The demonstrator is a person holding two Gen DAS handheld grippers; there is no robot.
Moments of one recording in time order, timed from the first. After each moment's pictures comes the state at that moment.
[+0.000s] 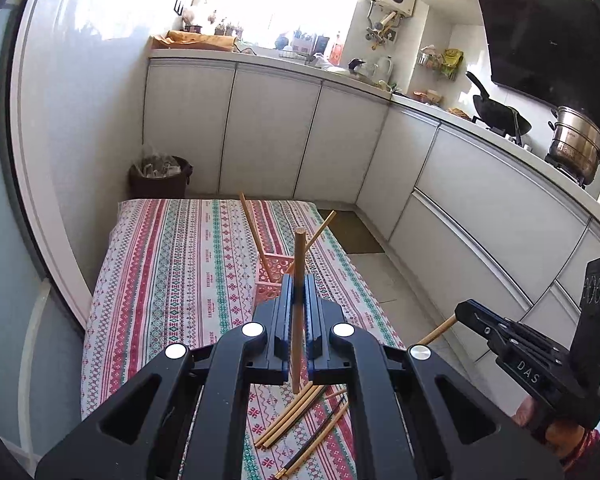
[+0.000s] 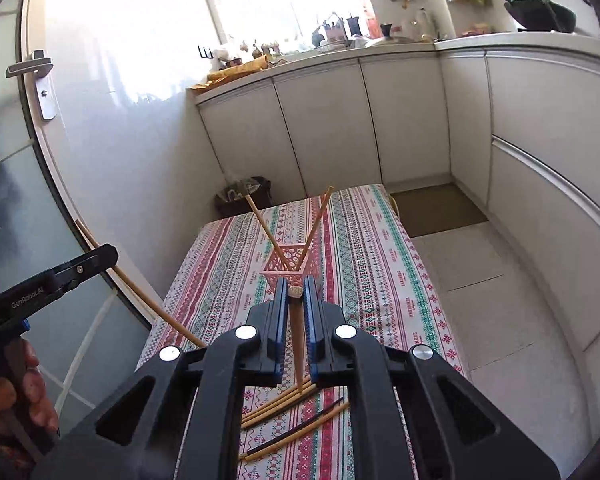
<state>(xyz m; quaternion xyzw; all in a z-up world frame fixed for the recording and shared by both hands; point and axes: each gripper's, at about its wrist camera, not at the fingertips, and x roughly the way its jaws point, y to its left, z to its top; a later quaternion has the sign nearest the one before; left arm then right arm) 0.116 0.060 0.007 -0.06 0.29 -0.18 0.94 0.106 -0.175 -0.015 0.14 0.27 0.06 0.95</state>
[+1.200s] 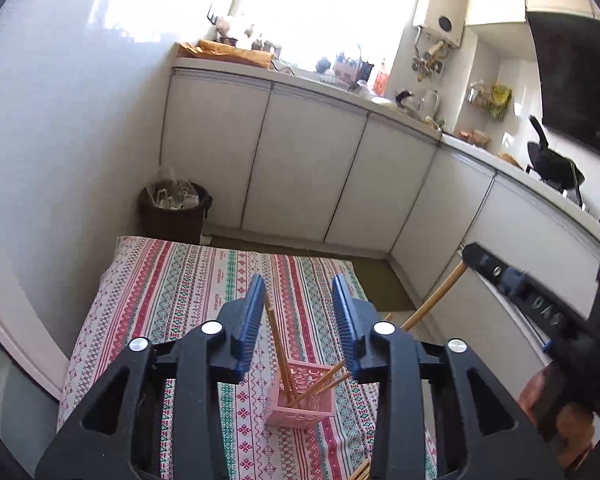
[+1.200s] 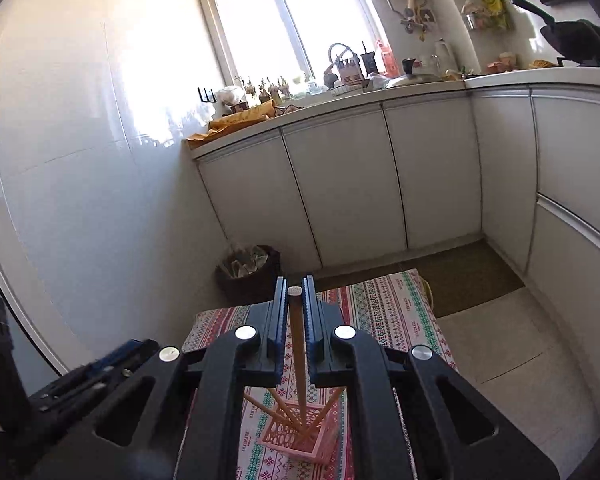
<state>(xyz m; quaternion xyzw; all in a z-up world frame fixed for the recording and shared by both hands) 0.266 0.056 0.002 -0.11 0.25 -0.11 0.96 0.308 -0.170 0.016 0.15 0.20 0.07 0.97</state>
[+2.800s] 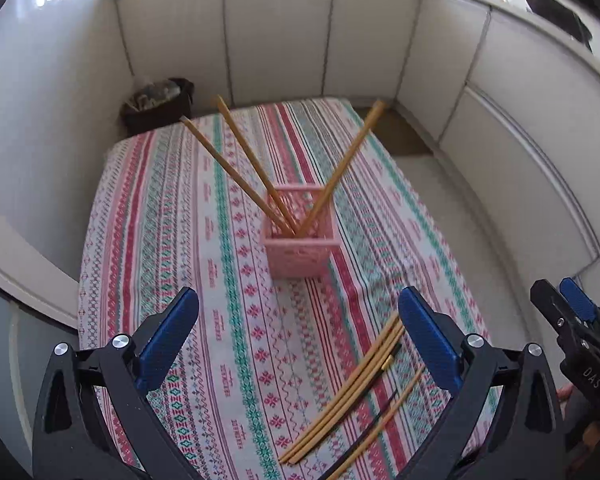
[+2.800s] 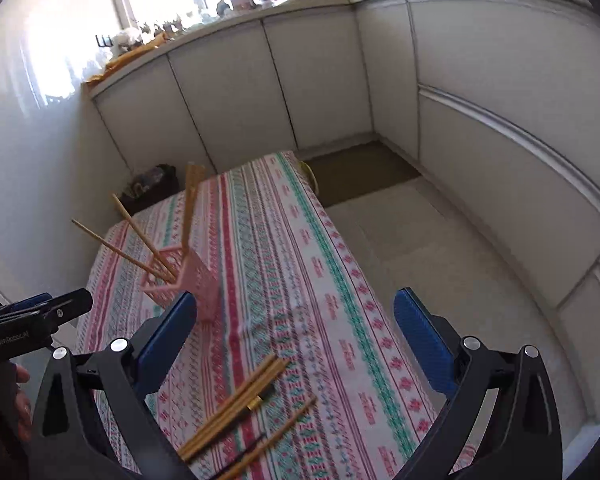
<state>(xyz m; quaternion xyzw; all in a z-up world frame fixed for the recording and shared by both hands) 0.254 -0.020 -0.086 0.06 0.49 -0.14 0.86 0.168 -0.254 -0.109 0.18 0.38 -0.10 0.90</state>
